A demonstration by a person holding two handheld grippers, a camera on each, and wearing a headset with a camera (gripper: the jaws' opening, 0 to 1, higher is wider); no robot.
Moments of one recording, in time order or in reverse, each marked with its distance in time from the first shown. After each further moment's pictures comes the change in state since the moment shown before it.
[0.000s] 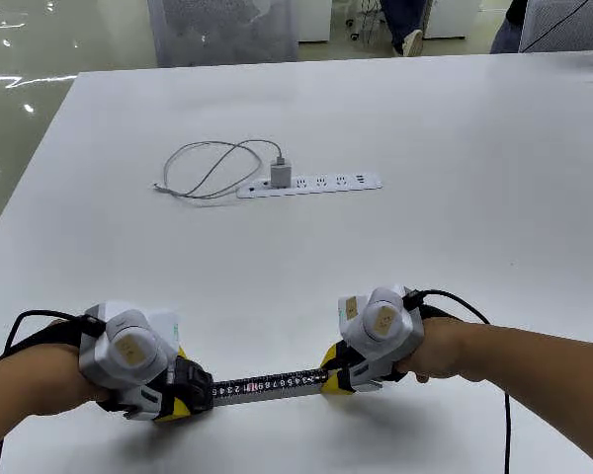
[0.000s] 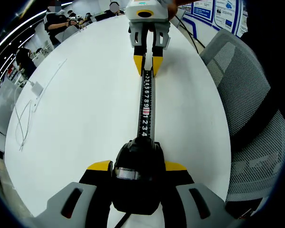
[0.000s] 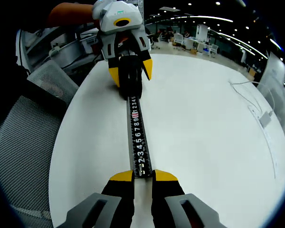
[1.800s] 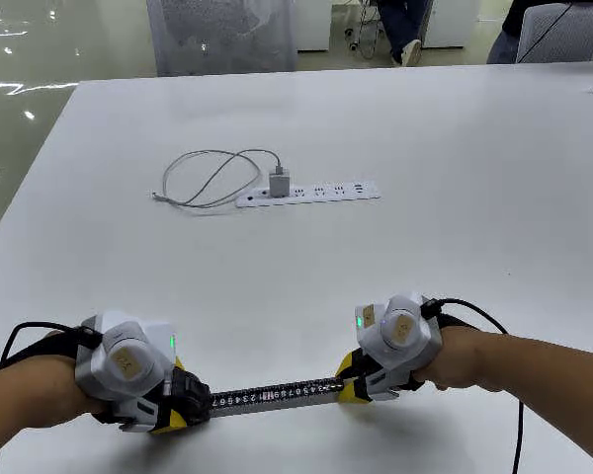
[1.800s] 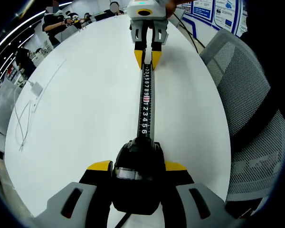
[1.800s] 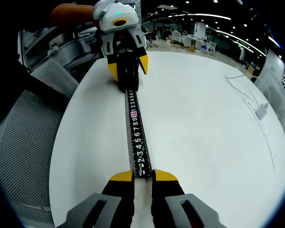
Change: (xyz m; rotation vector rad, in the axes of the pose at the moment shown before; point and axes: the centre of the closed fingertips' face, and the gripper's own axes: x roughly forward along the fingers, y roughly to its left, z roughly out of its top) left arm 0.000 0.001 0.000 0.002 0.003 -0.003; right arm -0.014 -0.003 -0.019 0.019 0.018 -0.008
